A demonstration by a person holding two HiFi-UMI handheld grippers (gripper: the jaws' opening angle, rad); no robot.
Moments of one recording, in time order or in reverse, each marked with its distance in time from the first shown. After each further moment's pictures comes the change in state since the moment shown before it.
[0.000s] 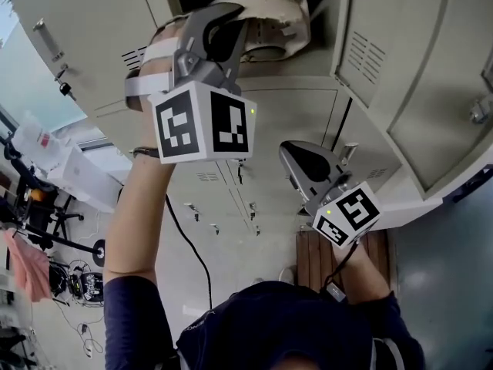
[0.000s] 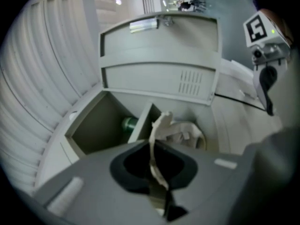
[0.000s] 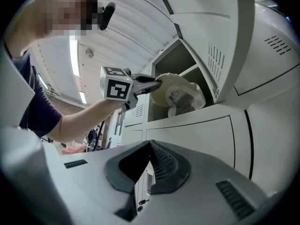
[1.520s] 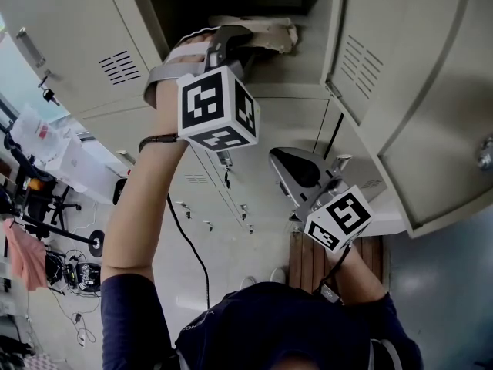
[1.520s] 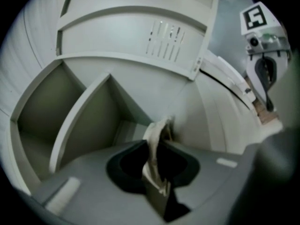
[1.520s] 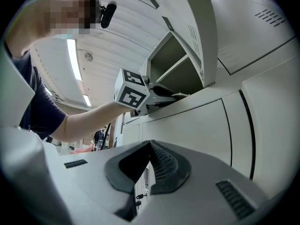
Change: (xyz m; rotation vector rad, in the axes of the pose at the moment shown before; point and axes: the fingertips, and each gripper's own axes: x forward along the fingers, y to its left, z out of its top) left arm 0.071 -0.104 -0.033 0.012 0.159 -0.326; right arm 0.003 -0.029 -0.022 0.054 0.029 0.084
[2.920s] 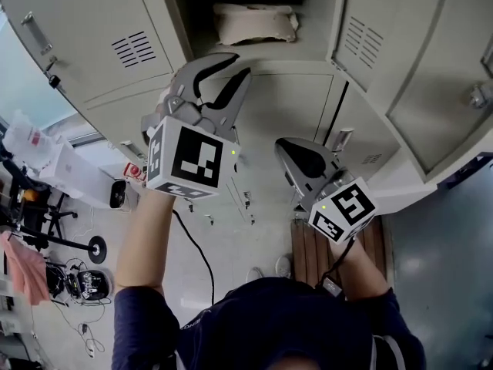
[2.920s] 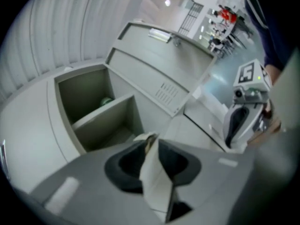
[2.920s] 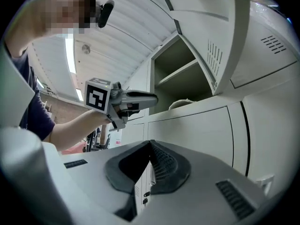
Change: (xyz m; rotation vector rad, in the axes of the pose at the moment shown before) left arm -0.116 -0.025 -0.004 -0.427 -0.292 -0.024; right arm -0.007 0.040 0.002 -0.029 0.026 -0.114
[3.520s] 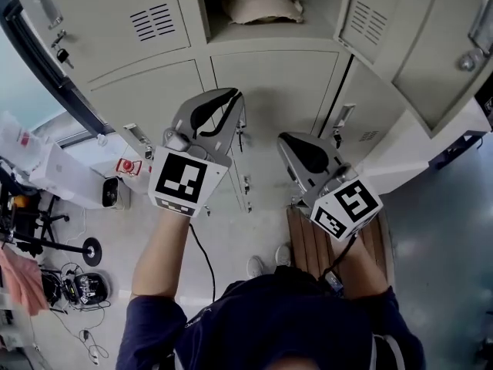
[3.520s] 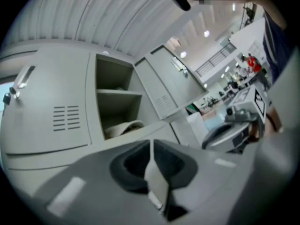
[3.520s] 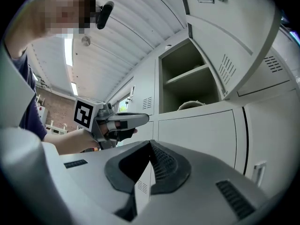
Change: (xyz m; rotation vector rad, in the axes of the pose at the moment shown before) left arm -0.079 -0.043 -0.045 -0.455 -0.163 -0.069; right arm -0.006 0.060 -0.001 -0.028 0.036 -0.086
